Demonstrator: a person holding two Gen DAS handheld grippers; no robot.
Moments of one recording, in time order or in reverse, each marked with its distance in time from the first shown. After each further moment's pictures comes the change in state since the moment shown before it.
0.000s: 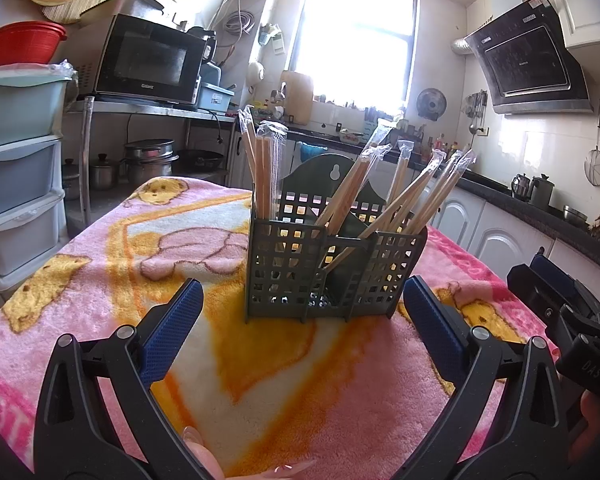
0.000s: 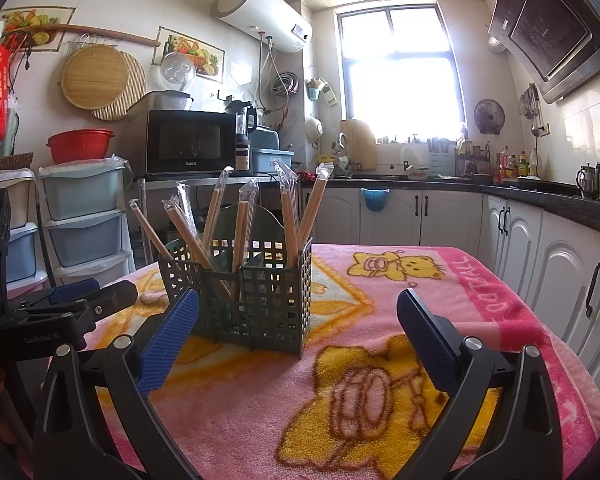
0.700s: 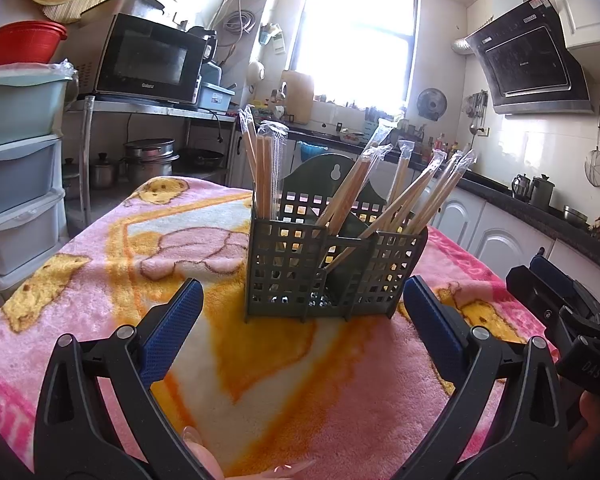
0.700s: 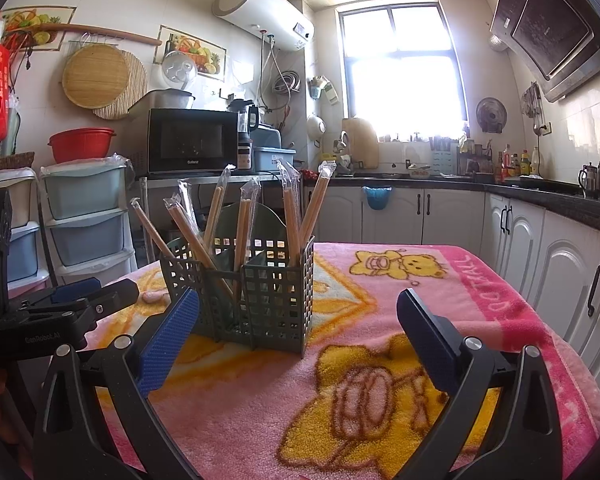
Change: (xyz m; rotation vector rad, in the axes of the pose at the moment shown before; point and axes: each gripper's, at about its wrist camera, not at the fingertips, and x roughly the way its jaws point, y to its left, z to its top) left arm 0.000 0.001 -0.002 -0.001 -0.003 -0.004; right arm 0.002 0.001 0.001 0.000 0.002 0.009
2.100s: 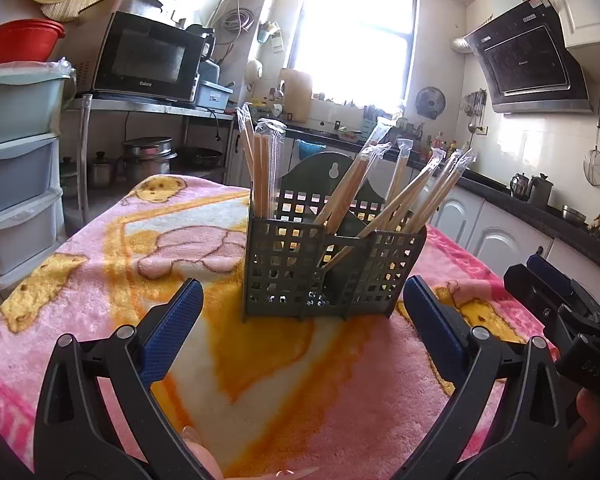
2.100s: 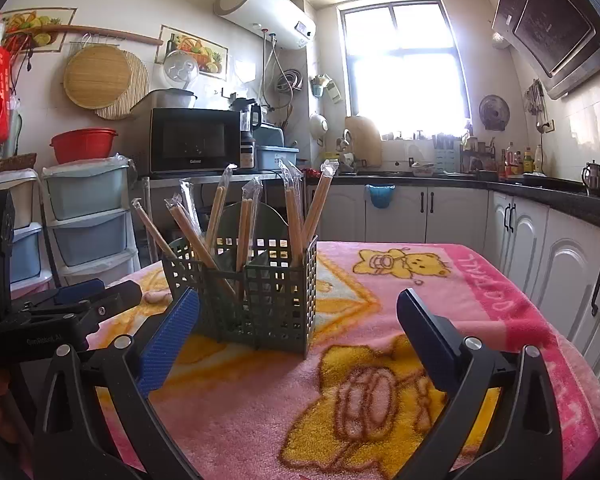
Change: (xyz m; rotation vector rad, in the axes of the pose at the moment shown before) left arm 0.002 -0.002 0.000 -0.001 0.004 -0.002; right arm 0.002 0.002 0.003 0.003 0.006 0.007
